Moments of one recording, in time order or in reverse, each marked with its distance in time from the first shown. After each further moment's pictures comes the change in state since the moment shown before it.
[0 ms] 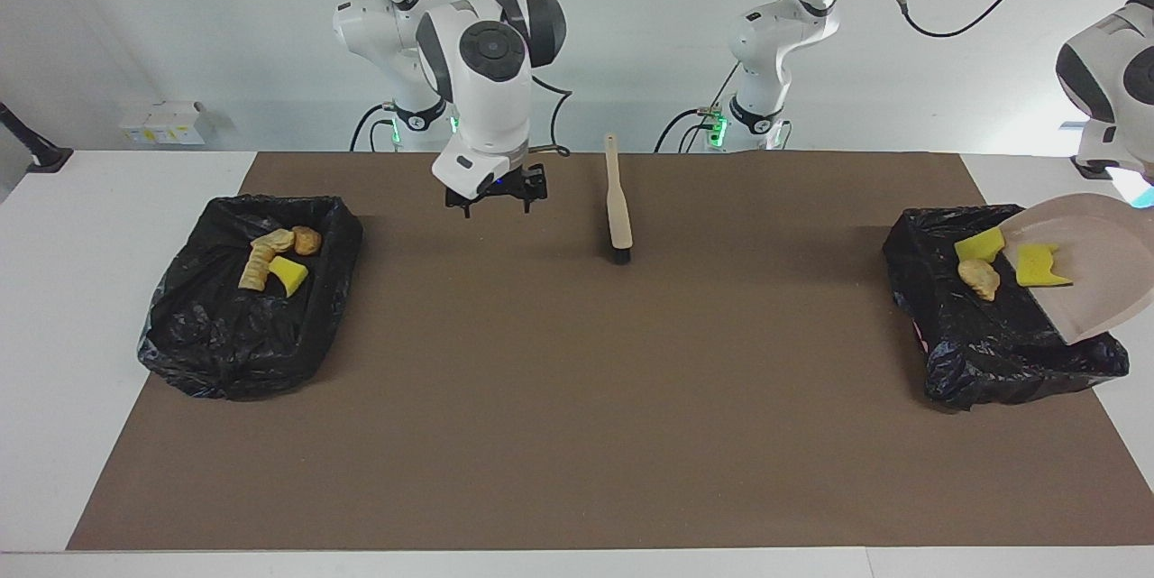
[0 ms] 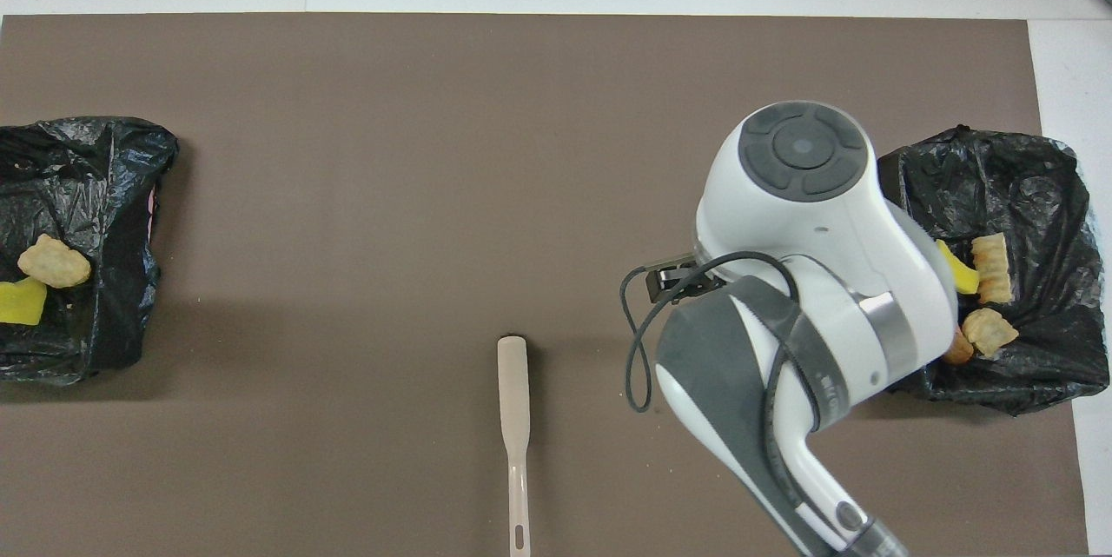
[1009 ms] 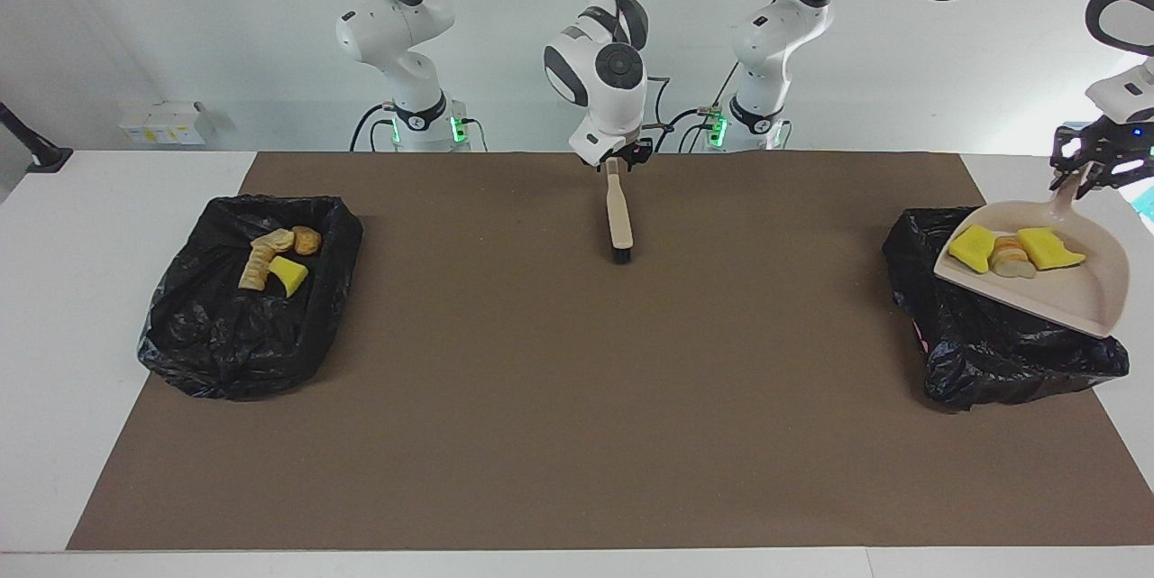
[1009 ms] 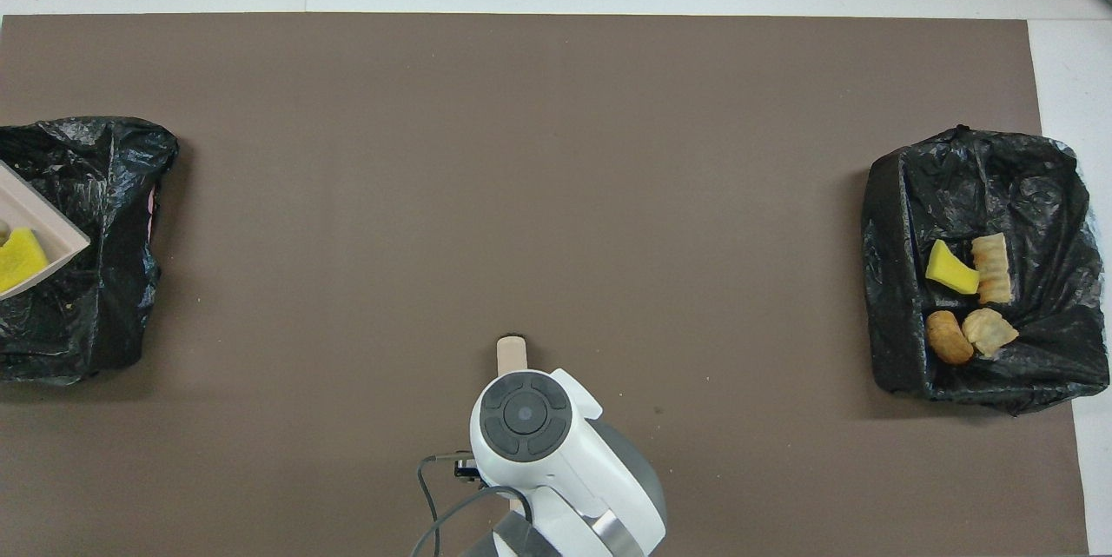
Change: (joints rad) left arm 0.244 -0.096 0.034 -0.126 -0.779 0.008 -0.159; right arm 0.421 0.001 0.010 -0.344 0.366 0.341 0.480
